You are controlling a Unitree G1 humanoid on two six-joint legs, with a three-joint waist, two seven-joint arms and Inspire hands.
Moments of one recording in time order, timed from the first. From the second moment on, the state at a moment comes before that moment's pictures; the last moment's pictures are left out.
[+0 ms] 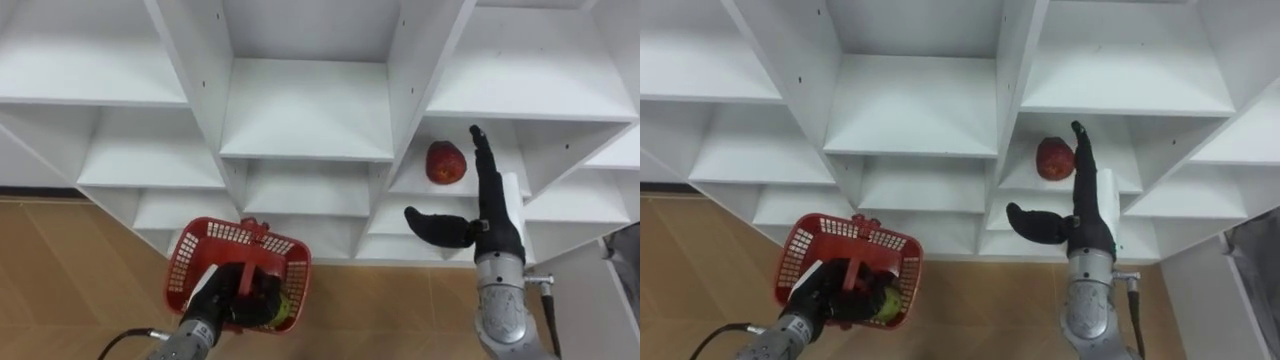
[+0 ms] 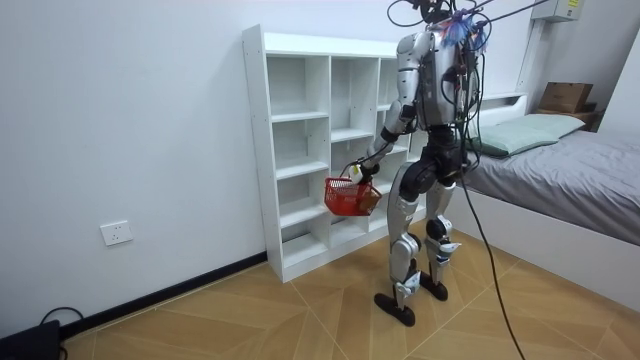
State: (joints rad) left arm -0.03 0.22 -0.23 0.86 -0.12 -0.24 -0.07; right arm -0.02 -0.26 0.22 0.47 -0.16 -0.33 -0.49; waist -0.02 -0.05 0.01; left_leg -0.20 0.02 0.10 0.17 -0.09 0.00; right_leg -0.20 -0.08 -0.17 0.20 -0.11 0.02
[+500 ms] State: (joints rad) left arm -0.03 0.22 -0.24 0.86 -0.12 -0.23 -0.07; right arm -0.02 -0.27 0.22 0.50 -0.15 -0.33 -0.54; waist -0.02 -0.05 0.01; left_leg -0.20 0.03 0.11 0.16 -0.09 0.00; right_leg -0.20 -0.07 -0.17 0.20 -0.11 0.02
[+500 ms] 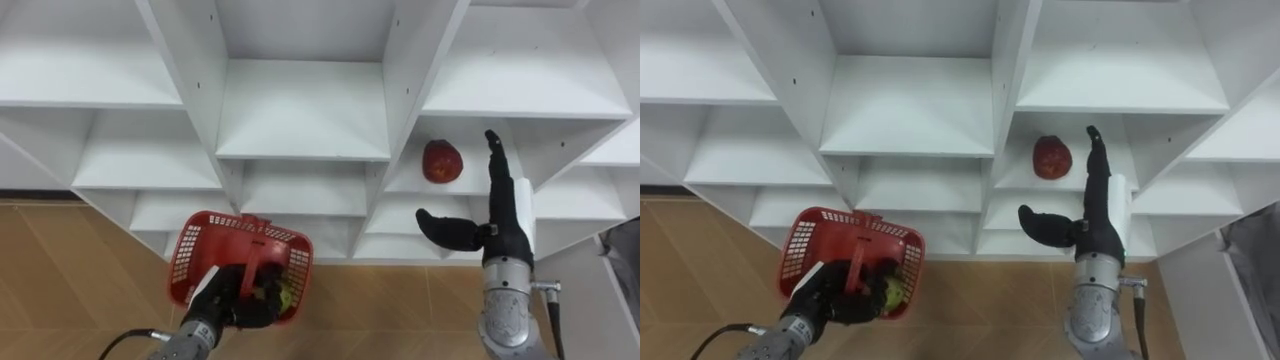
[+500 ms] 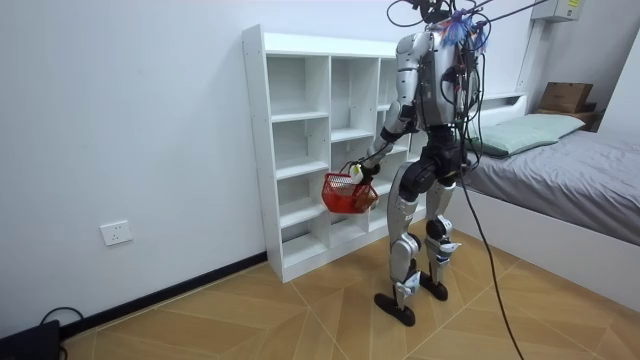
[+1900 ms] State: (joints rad) left arm -0.04 0.23 -0.26 0.90 -0.11 -0.20 -0.08; right arm -0.25 -0.31 0.14 0.74 0.12 -0.35 -0.62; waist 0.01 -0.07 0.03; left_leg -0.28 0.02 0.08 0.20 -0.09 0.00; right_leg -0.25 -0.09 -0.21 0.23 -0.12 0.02
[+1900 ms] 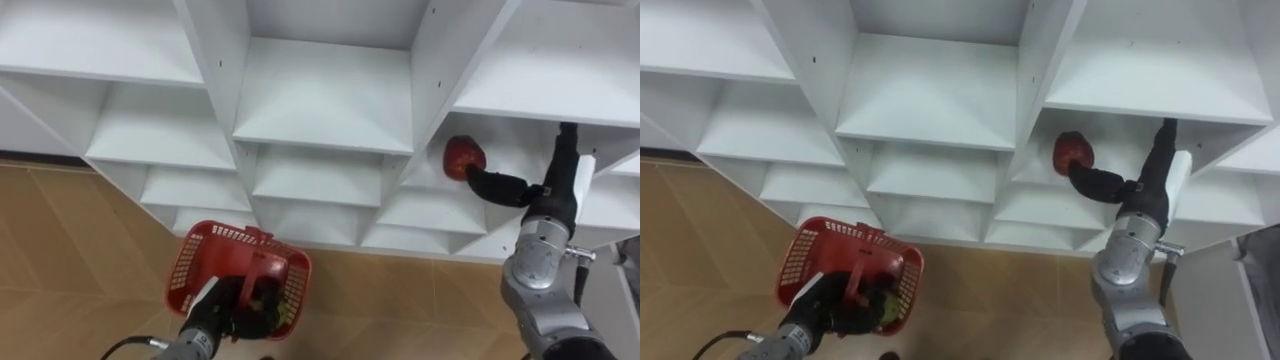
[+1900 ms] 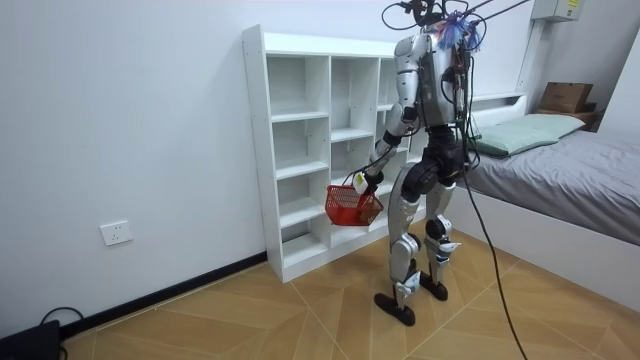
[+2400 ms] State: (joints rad) left arm -0.05 0.22 -0.26 0.88 -0.12 -0.20 -0.09; right arm -0.26 -0.31 0.14 0.74 0.12 -0.35 -0.61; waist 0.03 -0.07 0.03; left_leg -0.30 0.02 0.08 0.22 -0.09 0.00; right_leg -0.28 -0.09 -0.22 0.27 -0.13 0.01
